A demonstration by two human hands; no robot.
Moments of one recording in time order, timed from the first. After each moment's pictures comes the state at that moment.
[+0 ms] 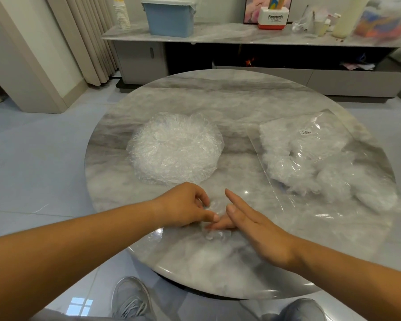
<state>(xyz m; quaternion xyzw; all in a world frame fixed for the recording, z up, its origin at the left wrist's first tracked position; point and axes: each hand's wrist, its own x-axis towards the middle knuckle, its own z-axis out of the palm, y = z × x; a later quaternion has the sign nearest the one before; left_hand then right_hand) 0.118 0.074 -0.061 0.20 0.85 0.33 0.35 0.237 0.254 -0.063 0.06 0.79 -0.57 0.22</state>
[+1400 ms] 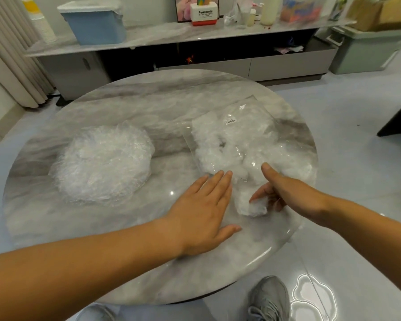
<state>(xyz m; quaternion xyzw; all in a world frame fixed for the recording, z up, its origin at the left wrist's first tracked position) 0.192 0.211 -0.065 0.59 0.81 -0.05 0.01 0.292 0.425 -0.042 0.27 0.80 -0.53 0.11</state>
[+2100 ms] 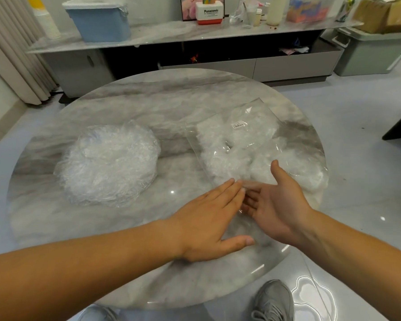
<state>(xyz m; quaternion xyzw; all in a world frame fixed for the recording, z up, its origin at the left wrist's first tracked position) 0.188 0.204 -0.055 0.60 0.78 0.05 0.16 0.268 0.372 -0.054 0.33 0.40 -0.85 0.00</state>
